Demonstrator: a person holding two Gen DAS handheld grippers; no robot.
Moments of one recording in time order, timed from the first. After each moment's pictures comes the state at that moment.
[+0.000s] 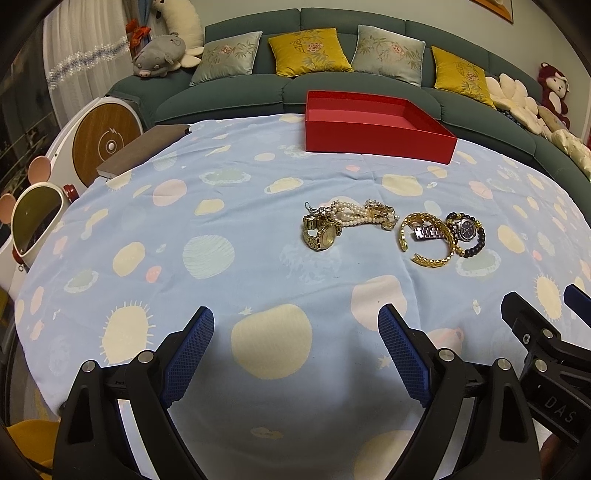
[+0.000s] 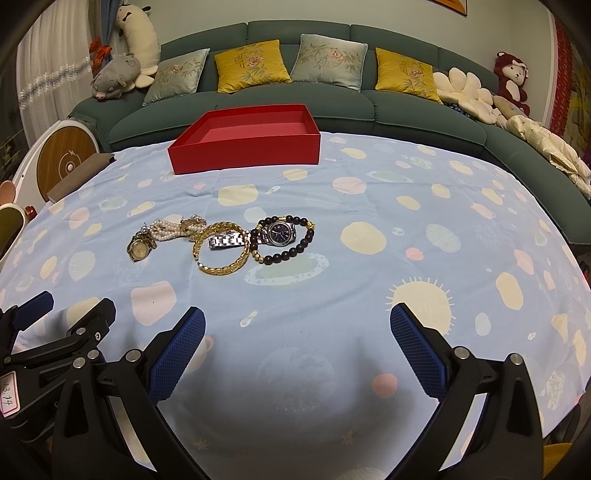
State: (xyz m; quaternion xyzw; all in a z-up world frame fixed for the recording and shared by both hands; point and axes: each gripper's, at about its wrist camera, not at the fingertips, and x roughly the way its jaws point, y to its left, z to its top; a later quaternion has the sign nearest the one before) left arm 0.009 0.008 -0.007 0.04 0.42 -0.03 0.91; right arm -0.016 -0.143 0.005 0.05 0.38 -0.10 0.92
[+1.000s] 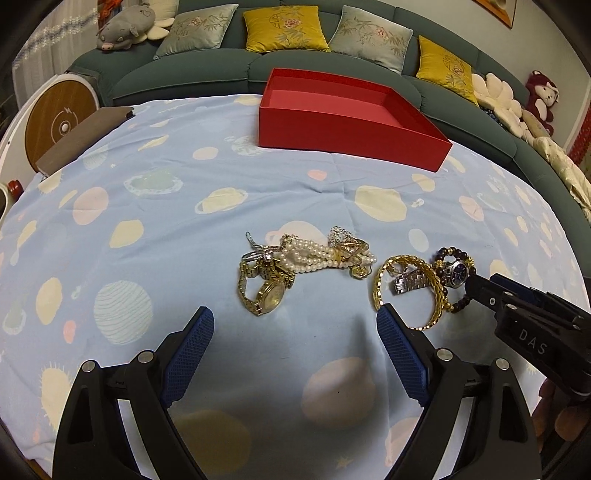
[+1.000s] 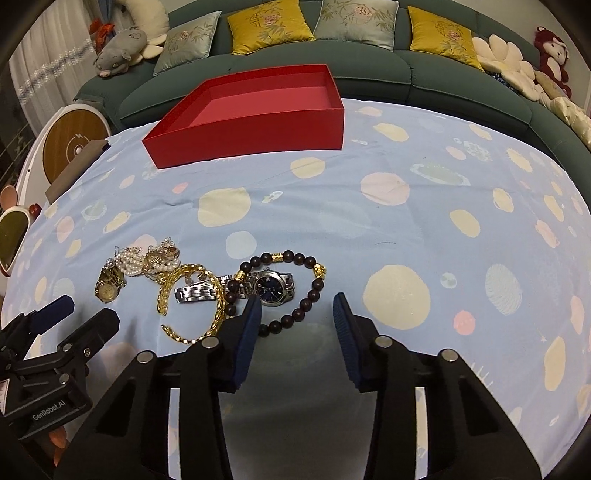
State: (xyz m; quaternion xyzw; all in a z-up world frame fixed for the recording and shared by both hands) left arm 0.088 -0.019 -0.023 0.00 0.47 -0.11 0.88; right arm 0.085 -0.188 -0.016 0.07 0.46 -0.03 0.88
